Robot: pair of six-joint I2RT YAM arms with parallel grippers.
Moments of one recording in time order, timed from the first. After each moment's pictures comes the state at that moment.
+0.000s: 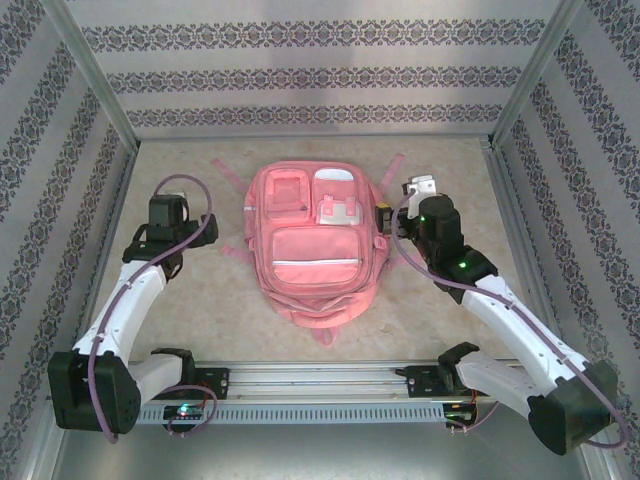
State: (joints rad) left arm -0.01 1.11 0.80 -0.45 -0.16 -0.16; right arm 0.44 1.00 0.79 -0.18 0.25 0.05
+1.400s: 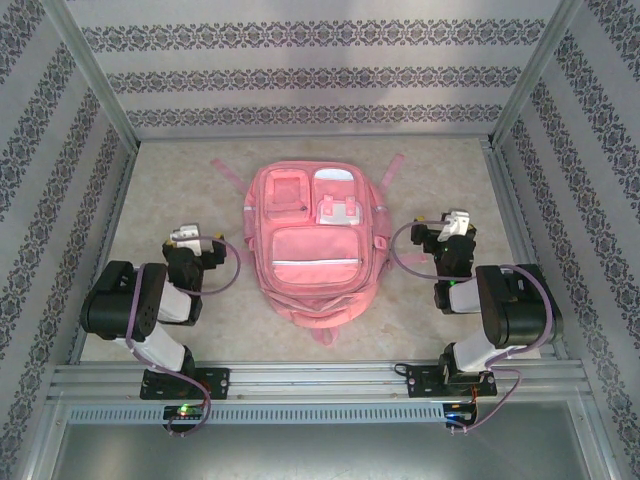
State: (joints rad) left arm 0.00 1.62 0.16 1.15 -0.18 -0.05; right arm 0.00 1.55 0.23 1.10 0.10 0.09
